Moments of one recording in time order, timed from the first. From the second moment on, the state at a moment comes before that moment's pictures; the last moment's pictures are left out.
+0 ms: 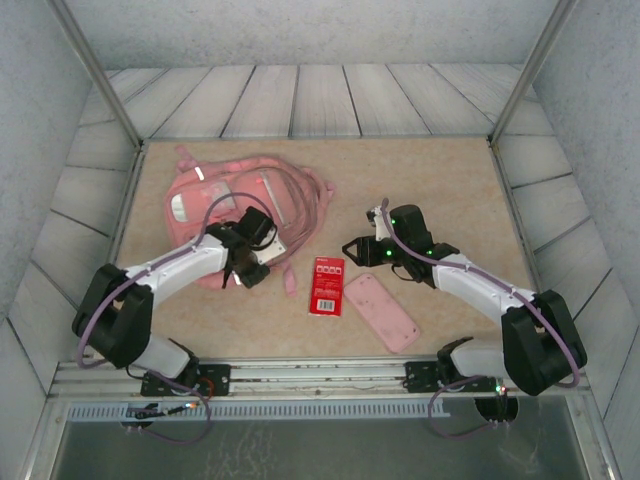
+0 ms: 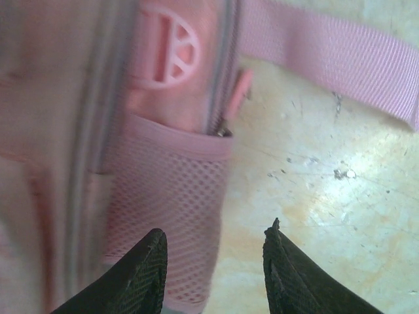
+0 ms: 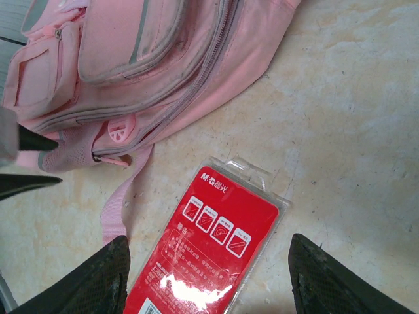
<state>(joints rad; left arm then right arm) -0.62 1.49 0.91 -0.75 -0.03 0.32 0.45 1.27 0.66 -0.12 -0.32 0.35</state>
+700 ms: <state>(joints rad) -0.63 1.61 0.91 -0.69 -0.26 0.27 0.45 1.24 0.62 -0.11 -0.32 0.35</state>
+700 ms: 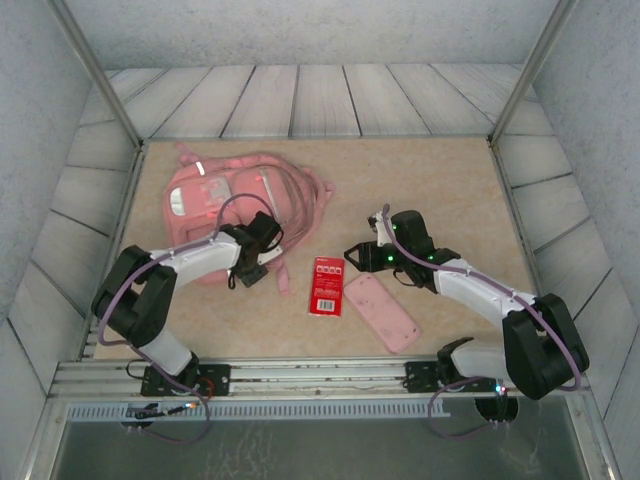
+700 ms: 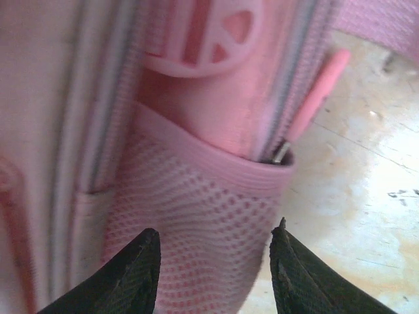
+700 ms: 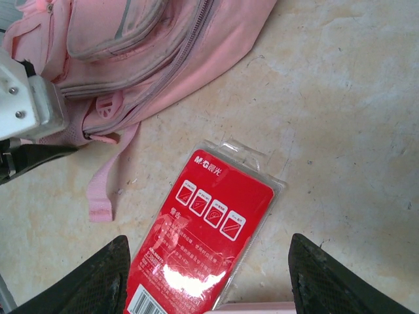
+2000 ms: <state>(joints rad) -0.56 1.62 0.96 -0.72 -0.18 0.28 0.47 1.22 0.51 0.04 -0.51 0.24</state>
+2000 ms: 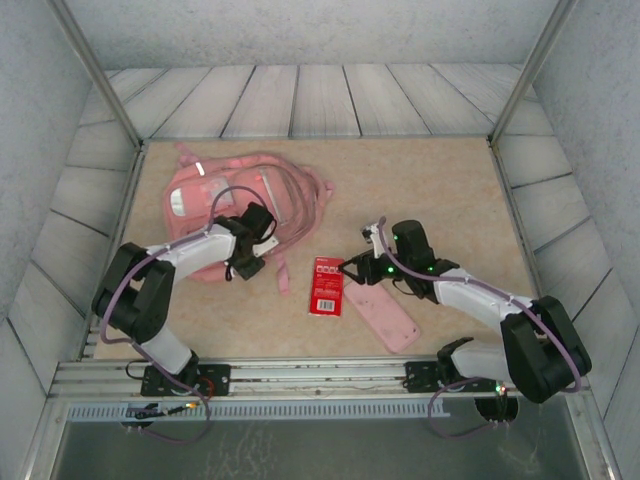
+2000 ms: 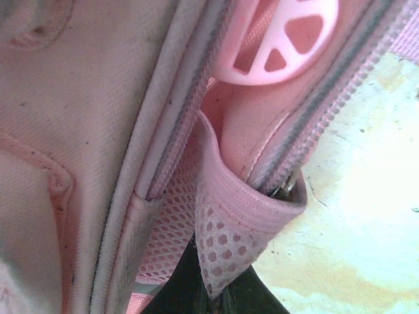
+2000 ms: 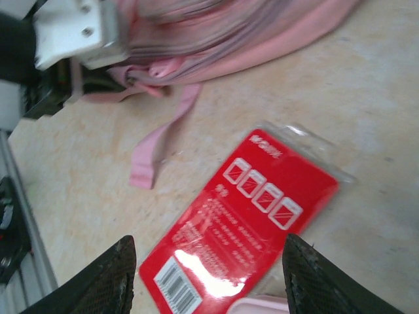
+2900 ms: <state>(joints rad) -0.56 1.34 1.03 -0.89 0.06 0.27 0.71 1.75 0.77 0.65 -0.53 0.13</state>
